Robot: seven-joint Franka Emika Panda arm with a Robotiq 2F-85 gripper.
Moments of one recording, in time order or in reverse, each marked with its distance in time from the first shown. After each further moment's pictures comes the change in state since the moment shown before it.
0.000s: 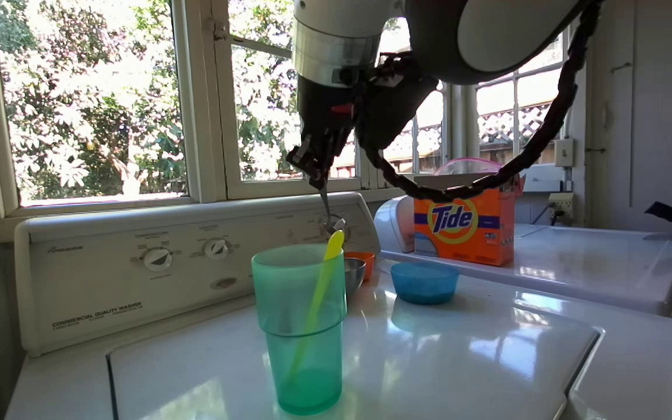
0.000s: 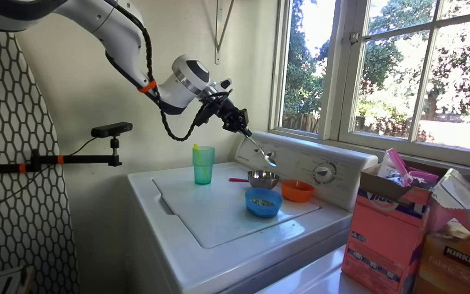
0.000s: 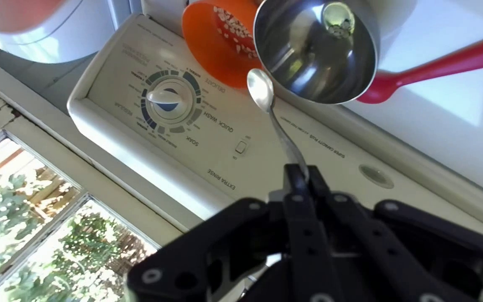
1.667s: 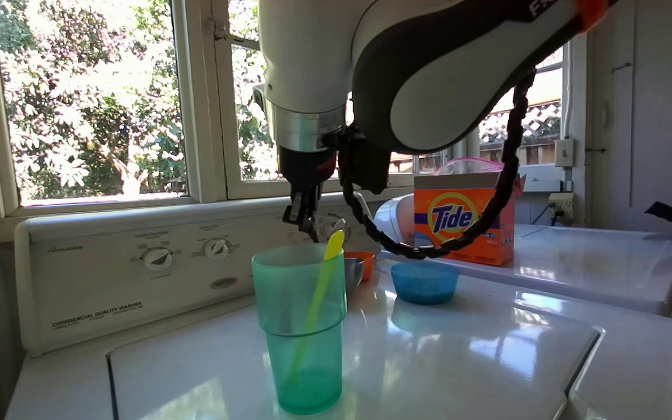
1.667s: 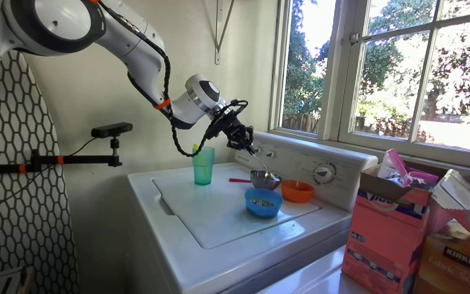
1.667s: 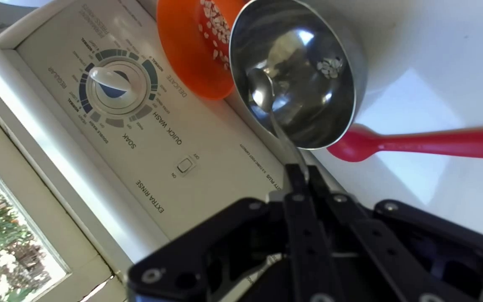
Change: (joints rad) arm -0.038 0.190 0.042 0.142 0.023 -0.040 -0.327
